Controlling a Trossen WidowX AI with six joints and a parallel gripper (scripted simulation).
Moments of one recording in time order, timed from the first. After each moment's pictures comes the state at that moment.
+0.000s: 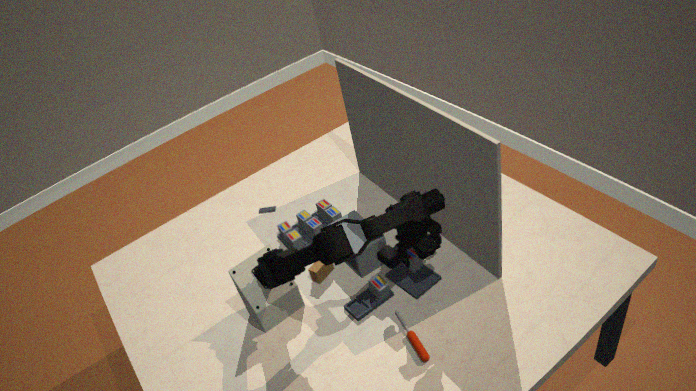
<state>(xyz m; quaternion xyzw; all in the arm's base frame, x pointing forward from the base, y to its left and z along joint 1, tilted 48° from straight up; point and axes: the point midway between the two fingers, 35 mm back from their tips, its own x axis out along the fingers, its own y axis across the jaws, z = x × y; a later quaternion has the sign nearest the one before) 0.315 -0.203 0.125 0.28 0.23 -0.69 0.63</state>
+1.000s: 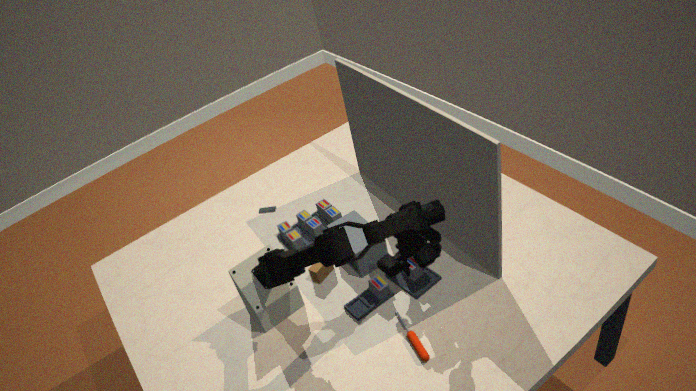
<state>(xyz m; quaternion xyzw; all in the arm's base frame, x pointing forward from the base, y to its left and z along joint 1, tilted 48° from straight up) 0.307 -0.225 0.108 0.28 0.23 -0.69 0.63</state>
